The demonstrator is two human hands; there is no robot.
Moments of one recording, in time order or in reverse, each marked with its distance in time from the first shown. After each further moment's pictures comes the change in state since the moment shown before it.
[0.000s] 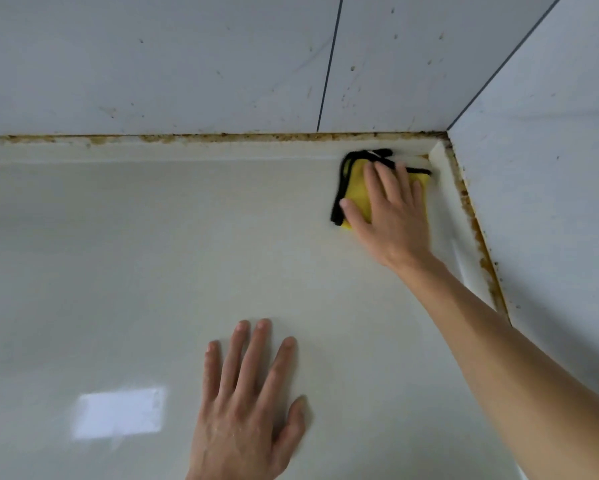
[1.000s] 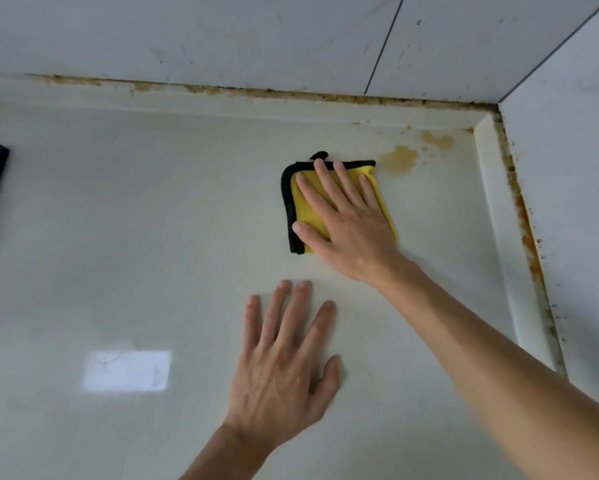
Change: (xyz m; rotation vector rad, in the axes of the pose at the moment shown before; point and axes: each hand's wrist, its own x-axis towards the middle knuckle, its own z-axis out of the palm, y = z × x) left_hand 0.005 0.005 -0.014 -0.034 -0.112 -0.020; right_hand -0.052 -0.099 0.019 -0.037 -0.103 -0.404
